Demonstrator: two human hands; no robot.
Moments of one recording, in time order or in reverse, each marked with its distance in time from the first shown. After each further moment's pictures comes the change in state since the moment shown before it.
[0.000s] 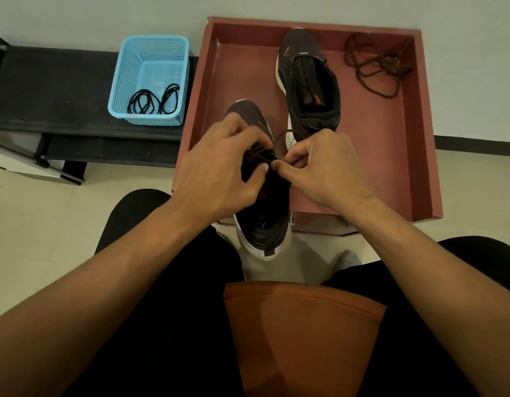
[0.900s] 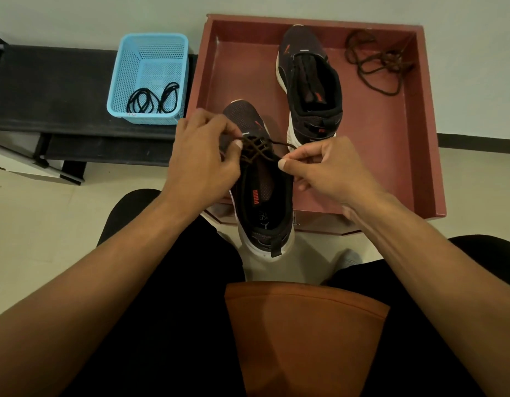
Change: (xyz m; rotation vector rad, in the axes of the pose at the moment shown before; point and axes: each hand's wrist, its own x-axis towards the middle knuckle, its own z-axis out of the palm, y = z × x) left_hand 0.007 -0.016 -0.003 -0.144 0.042 -0.275; right_hand -0.001 0.010 0.003 0.487 -0.084 0.322
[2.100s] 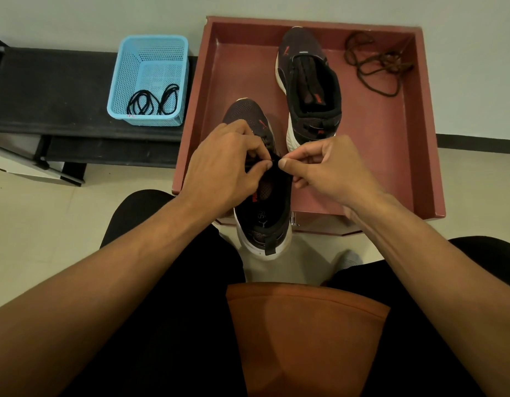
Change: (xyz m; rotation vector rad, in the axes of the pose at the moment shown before) left_hand 0.004 0.010 0.018 0.123 -0.068 0.244; right_hand 0.003 0.003 -0.001 -0.040 0.021 -0.046
